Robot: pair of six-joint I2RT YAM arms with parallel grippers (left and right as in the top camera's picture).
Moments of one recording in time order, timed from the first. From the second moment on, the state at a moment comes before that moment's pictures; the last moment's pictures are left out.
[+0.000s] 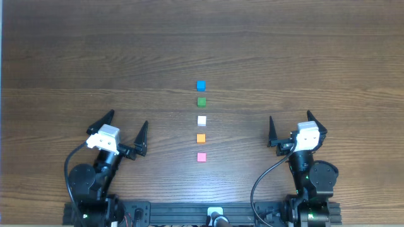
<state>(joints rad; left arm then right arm) 0.01 0.01 0.01 -0.04 0.34 -0.04 -0.03 0.02 0.01 -0.06 -0.15 -0.11</state>
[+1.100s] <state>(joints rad) -0.40 0.77 0.87 -0.69 0.43 -0.45 -0.02 0.02 0.01 -0.06 -0.14 -0.11</state>
